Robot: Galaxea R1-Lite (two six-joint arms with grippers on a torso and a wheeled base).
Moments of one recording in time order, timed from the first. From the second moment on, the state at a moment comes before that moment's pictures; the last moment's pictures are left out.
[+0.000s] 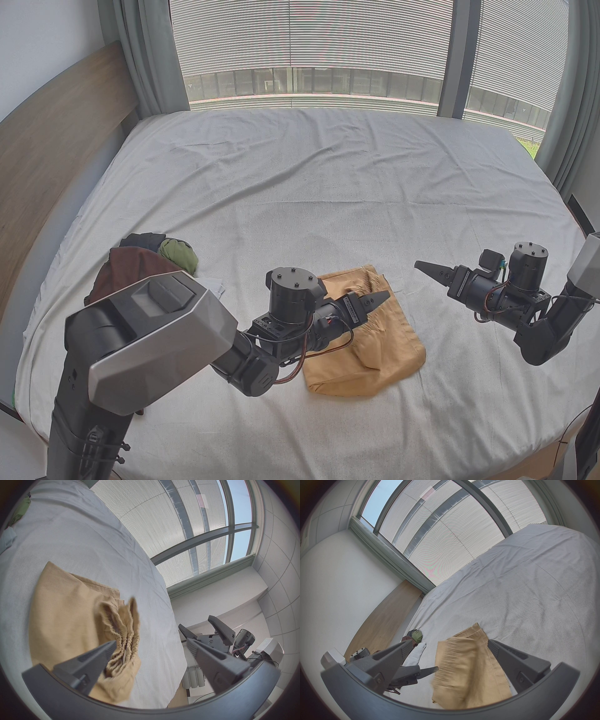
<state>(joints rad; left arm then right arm) -0.69 2.46 -1.27 -0.98 -0.23 -0.86 0.18 2.04 -0.61 -1.25 0.39 0.56</state>
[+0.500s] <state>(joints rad) -0.69 2.45 -1.16 -1.02 -0.18 -0.81 0.17 2.04 -0.60 -1.21 0.39 0.56</state>
